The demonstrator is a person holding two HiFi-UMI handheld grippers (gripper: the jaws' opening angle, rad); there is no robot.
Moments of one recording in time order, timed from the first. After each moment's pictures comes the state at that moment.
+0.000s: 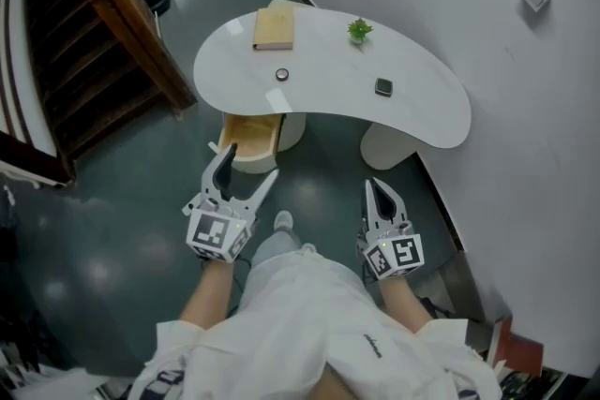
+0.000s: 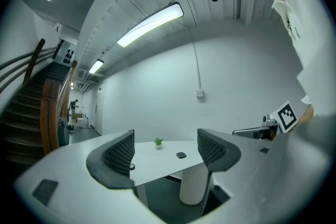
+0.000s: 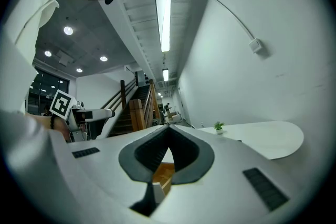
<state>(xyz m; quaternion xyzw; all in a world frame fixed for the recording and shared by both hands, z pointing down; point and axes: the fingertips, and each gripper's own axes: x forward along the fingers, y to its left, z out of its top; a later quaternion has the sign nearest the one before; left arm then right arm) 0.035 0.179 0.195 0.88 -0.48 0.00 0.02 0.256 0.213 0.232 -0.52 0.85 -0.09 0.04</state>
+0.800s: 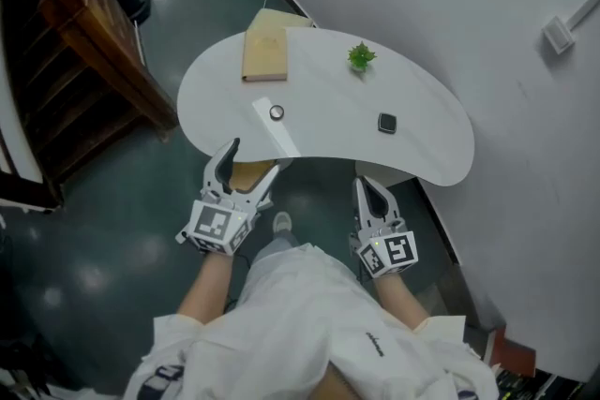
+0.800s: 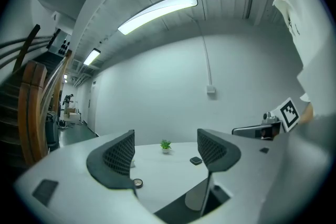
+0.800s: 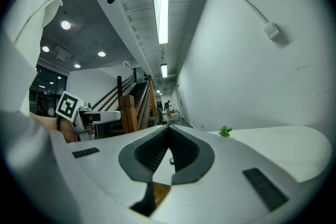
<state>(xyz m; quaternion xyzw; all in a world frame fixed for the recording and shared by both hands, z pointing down) 0.015 -0.027 0.229 0.89 -0.45 0.01 0.04 0.214 0.024 0.247 -0.52 0.85 -0.09 0.02</state>
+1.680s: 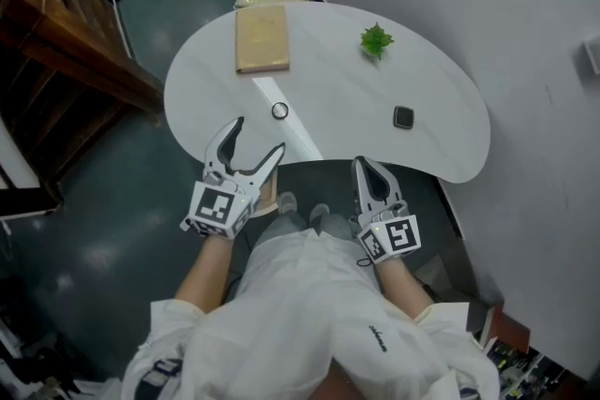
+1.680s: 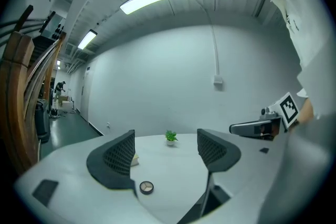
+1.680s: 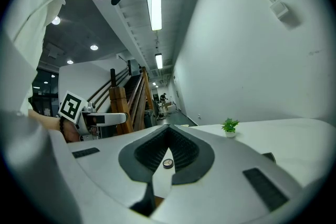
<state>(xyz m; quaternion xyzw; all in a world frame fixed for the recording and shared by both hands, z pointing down) 0.011 -0.165 0.281 0.90 -0.42 0.04 0.10 0.184 -0.105 0.286 -0.53 0.84 -0.13 -0.01</state>
